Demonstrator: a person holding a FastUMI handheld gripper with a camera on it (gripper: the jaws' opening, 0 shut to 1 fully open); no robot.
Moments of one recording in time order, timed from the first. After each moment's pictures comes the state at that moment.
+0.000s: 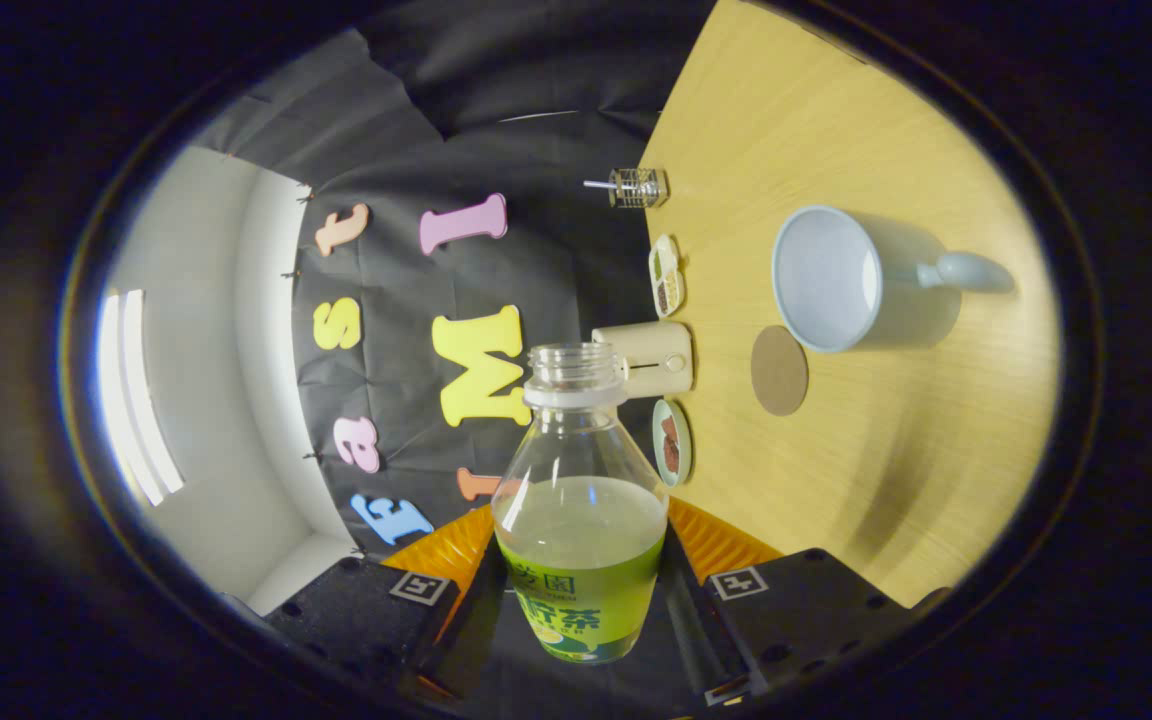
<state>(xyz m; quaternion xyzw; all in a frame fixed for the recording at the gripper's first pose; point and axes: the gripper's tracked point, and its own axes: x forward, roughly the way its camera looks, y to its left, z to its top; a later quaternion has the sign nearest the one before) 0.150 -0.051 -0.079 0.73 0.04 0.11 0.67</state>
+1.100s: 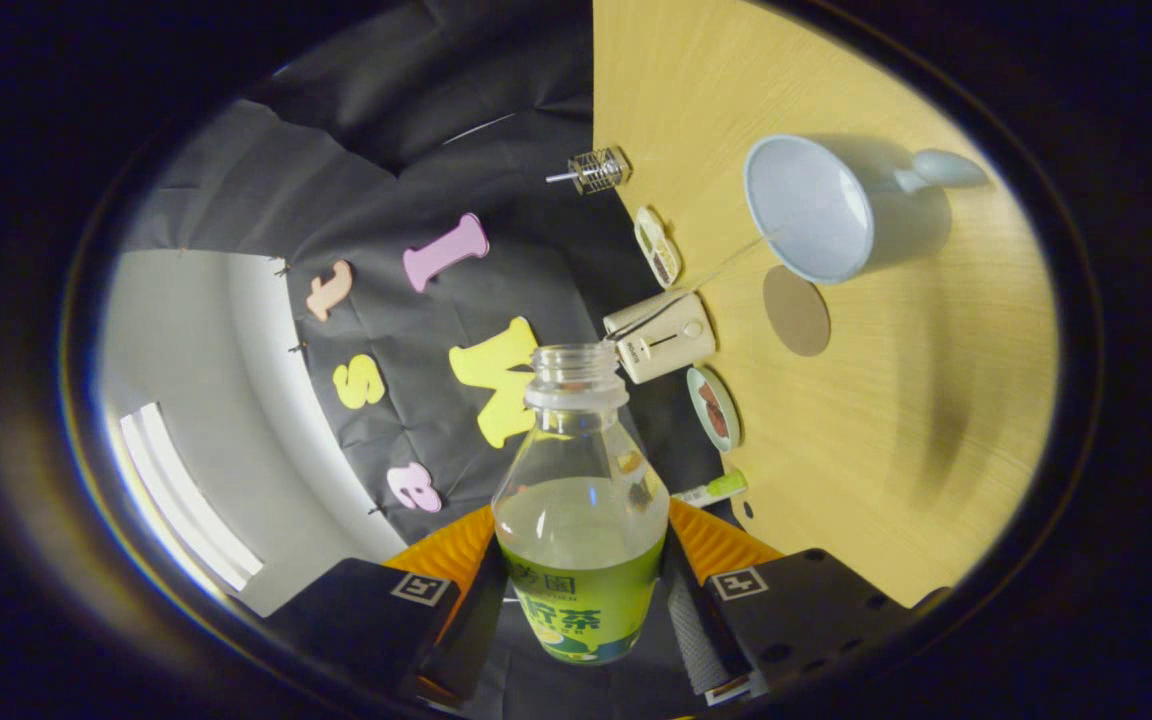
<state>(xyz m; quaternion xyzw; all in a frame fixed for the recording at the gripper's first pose) 0.155 -0.056 -0.055 0.80 0.02 0.14 0.58</state>
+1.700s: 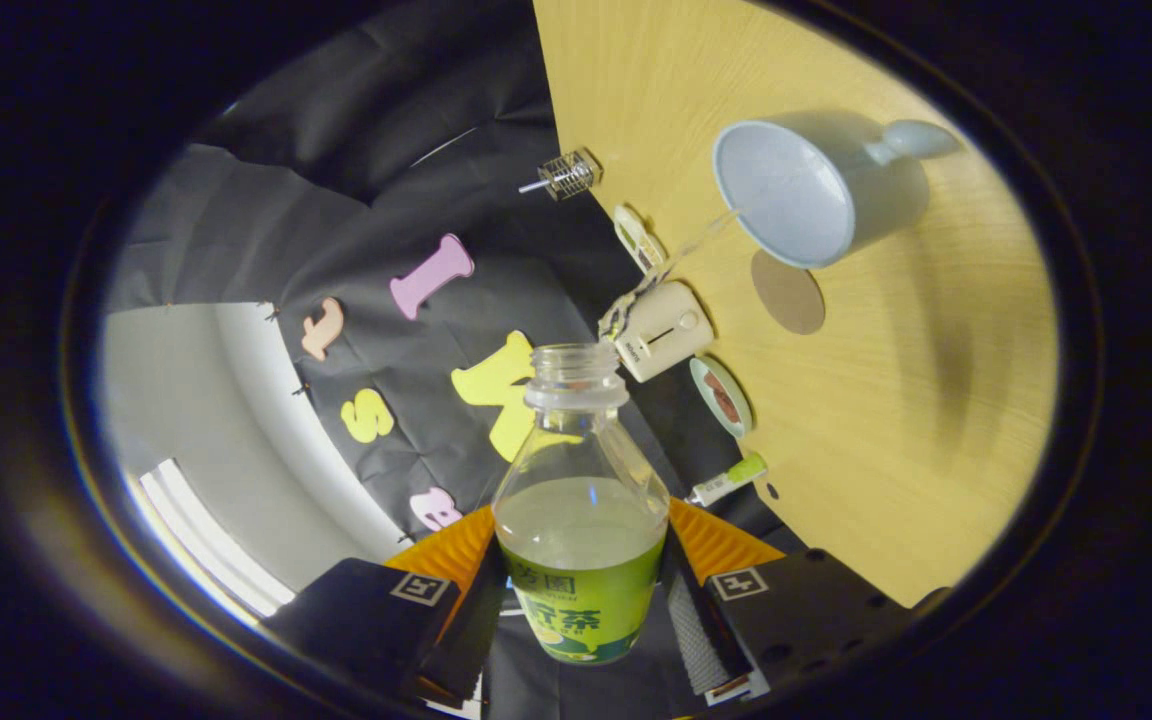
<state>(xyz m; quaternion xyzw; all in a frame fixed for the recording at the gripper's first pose) 0.156 -0.069 -0.042 0.84 0.02 0.15 0.52</state>
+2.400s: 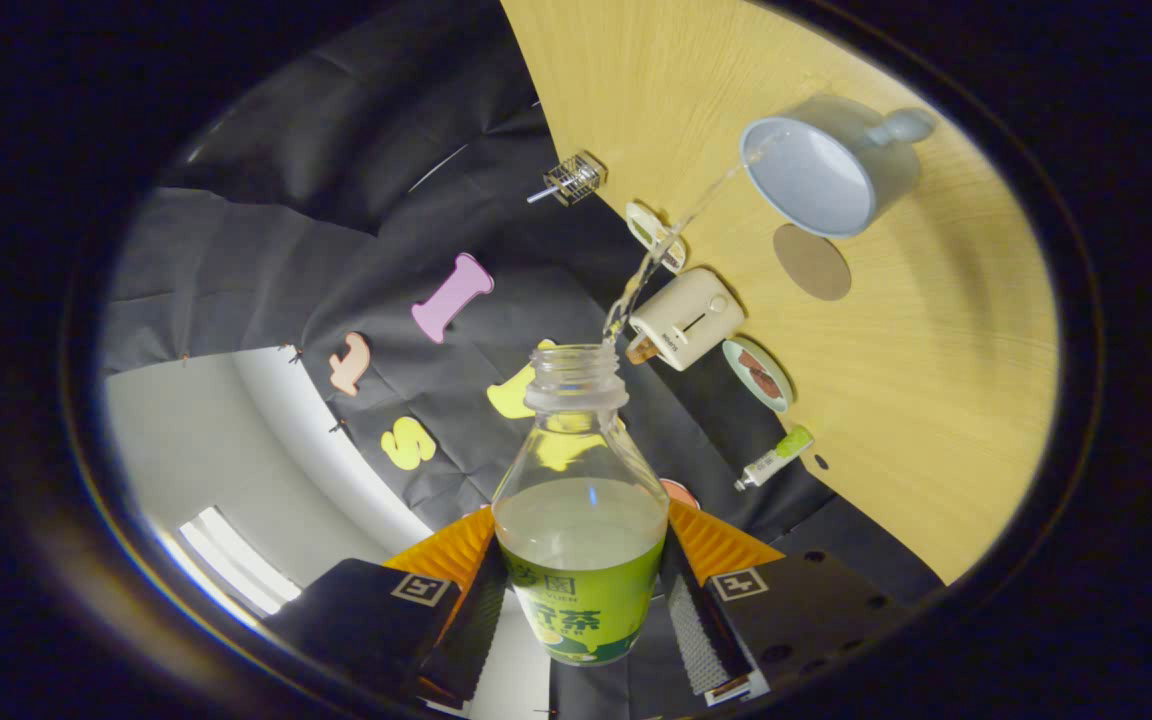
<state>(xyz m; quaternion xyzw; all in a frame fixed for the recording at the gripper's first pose) 0.143 -0.084 0.010 0.87 -0.01 0.18 0.46</state>
